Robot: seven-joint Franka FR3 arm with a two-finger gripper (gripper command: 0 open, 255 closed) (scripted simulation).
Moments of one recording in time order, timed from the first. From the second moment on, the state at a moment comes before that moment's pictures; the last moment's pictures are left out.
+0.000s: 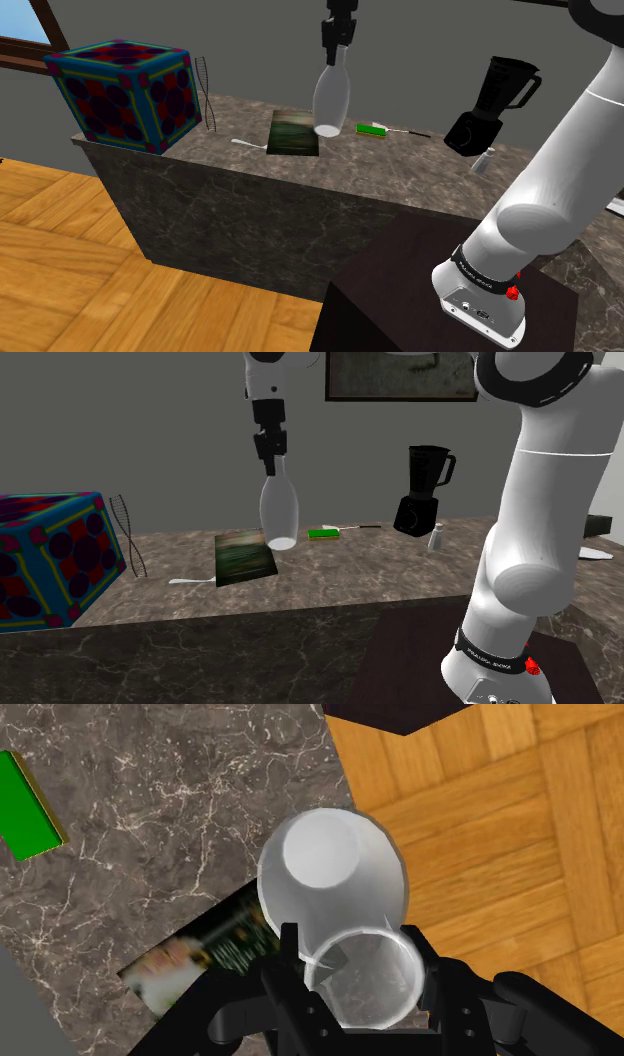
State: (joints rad) arm -0.04 0.03 0.03 -1.59 -0.01 1.56 -0.22
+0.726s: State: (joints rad) arm -0.15 -0.21 -0.10 -1.85 -0.04 1.58 -0.44
